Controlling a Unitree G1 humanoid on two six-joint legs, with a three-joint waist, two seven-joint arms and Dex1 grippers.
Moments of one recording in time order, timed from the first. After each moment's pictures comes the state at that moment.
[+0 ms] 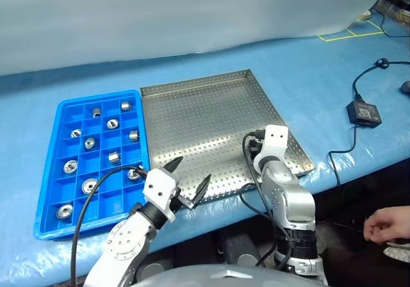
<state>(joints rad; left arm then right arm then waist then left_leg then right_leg) 0.40 0.27 -0.33 -0.71 -0.14 0.30 -0.28 -0.15 0.05 -0.06 -0.27 0.02 0.81 -0.12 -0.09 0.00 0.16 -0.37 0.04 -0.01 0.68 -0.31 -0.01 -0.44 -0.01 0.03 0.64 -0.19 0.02</state>
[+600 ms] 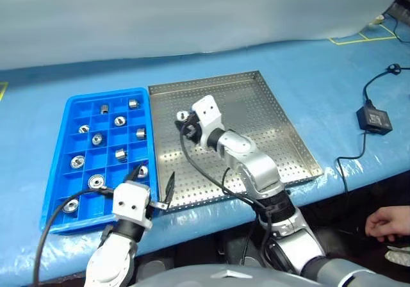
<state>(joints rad) 0.69 0.20 -0.22 -0.76 0.02 0.12 -0.07 -0.51 0.01 0.32 -0.08 0.12 0.66 0.38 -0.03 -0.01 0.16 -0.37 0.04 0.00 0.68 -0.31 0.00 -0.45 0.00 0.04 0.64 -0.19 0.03</state>
